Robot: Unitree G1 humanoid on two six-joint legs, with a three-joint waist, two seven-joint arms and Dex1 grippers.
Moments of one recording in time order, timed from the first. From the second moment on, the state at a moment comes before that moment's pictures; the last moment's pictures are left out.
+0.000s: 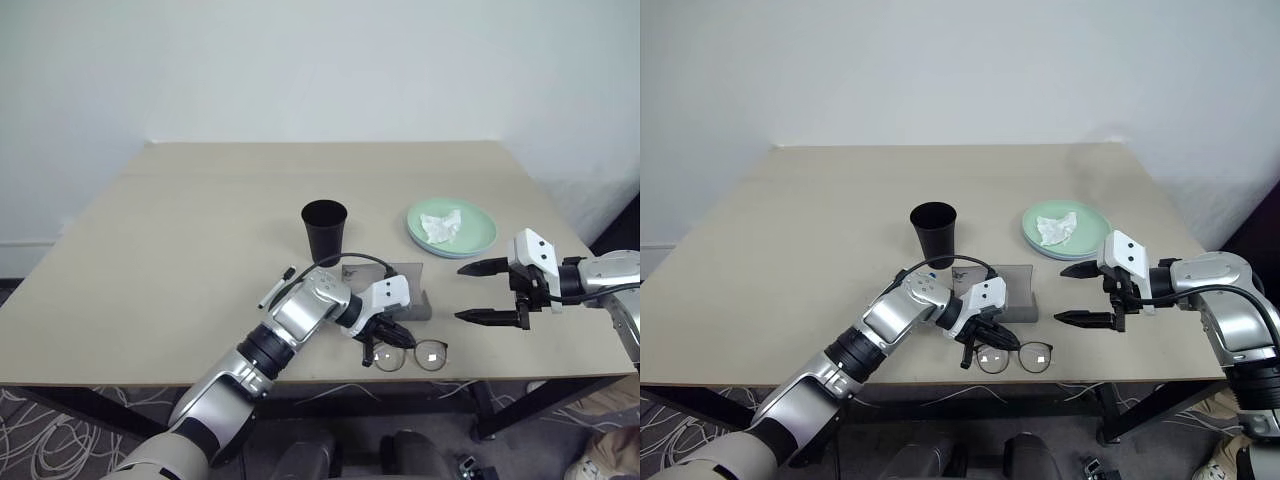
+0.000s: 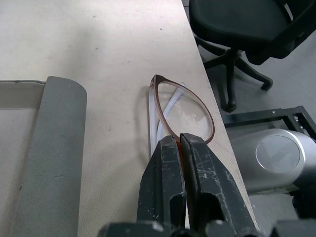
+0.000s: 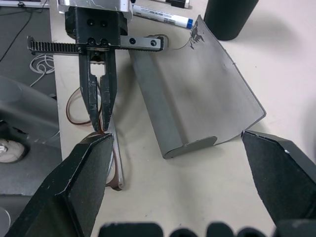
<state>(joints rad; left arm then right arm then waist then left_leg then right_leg) -0.68 0.20 -0.58 0.27 -0.09 0.53 -1.20 -0.36 -0.92 0.05 0.01 0.35 0.34 1.33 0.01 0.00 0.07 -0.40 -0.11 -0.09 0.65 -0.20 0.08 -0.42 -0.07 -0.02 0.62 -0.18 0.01</state>
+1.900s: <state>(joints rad) -0.72 0.19 -0.62 0.31 -0.06 0.49 -1.24 -0.34 -0.90 0.06 0.01 0.33 0.34 1.29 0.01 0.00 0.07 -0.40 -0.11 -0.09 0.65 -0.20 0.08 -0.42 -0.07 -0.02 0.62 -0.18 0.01</state>
